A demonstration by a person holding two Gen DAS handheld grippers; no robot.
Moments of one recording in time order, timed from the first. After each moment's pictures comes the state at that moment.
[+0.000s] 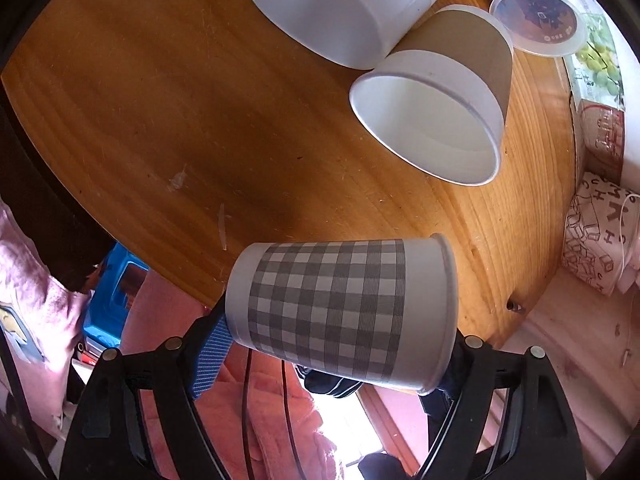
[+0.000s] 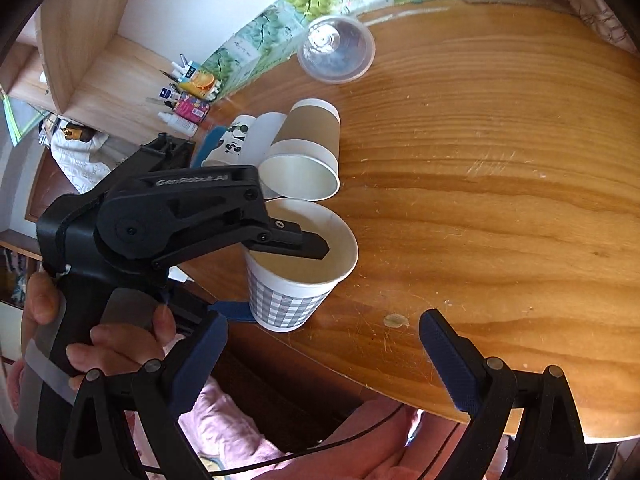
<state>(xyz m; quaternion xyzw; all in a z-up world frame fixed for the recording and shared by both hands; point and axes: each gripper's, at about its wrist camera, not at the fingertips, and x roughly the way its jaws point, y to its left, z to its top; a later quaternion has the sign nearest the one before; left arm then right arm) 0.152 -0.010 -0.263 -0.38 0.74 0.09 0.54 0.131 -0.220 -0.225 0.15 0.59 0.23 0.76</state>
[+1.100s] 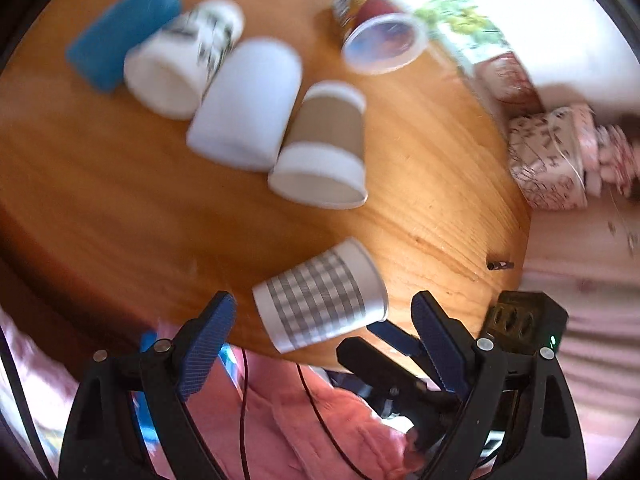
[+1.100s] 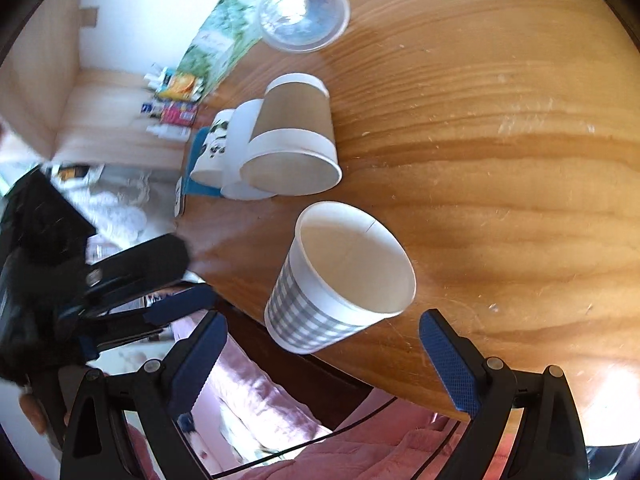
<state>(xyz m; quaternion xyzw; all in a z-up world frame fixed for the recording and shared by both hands) 0.155 -0.007 -0.179 -0.25 0.66 -0.04 0.70 0.159 -0.220 -0.250 0.25 0.66 0.23 0.67</state>
